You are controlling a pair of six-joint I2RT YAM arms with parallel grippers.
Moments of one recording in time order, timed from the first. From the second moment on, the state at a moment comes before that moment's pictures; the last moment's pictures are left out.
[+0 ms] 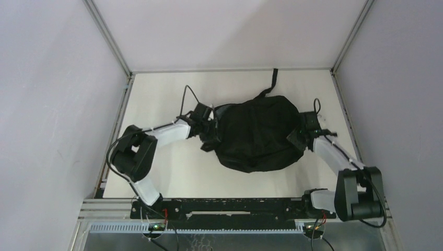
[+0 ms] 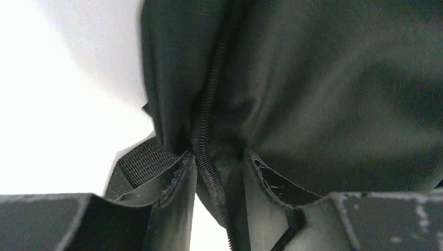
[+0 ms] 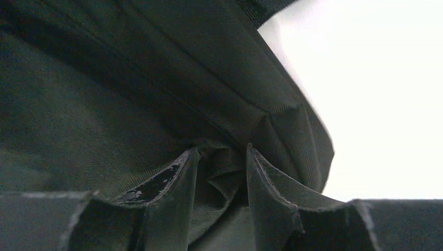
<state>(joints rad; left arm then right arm) -0.53 1.76 1.06 -0.30 0.15 -0.60 0.13 1.21 0.62 -0.46 0.10 0.84</state>
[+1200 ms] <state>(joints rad) -0.55 1.68 1.04 -0.42 0.12 -0.56 0.71 1.00 0.62 -0.72 0.22 0.87</state>
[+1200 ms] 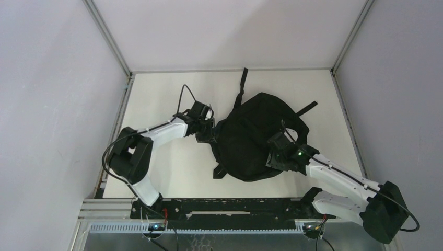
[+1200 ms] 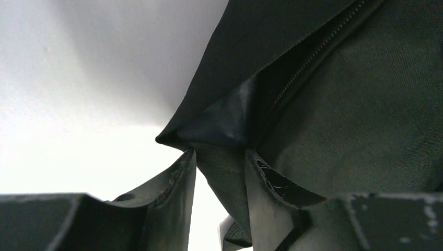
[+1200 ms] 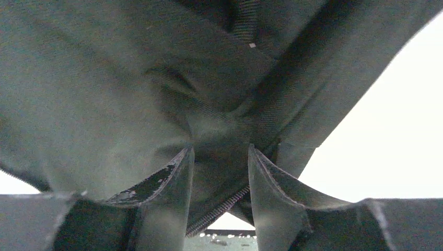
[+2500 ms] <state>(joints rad) -0.55 1.65 1.01 -0.34 0.20 -0.58 0.63 0.79 0.58 -0.75 -0.01 1.13</state>
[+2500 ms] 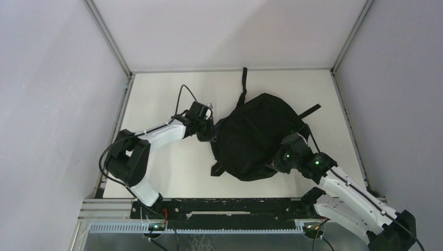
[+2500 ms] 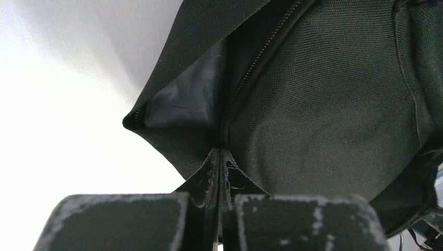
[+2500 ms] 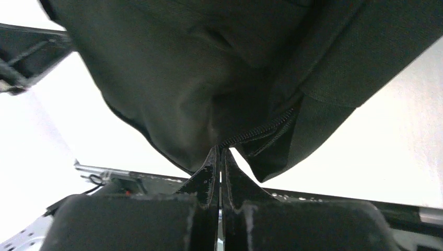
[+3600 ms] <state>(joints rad) -0.55 1.50 1.01 -0.39 0.19 -0.55 0.57 0.88 0.58 -0.33 -0.17 0.99</state>
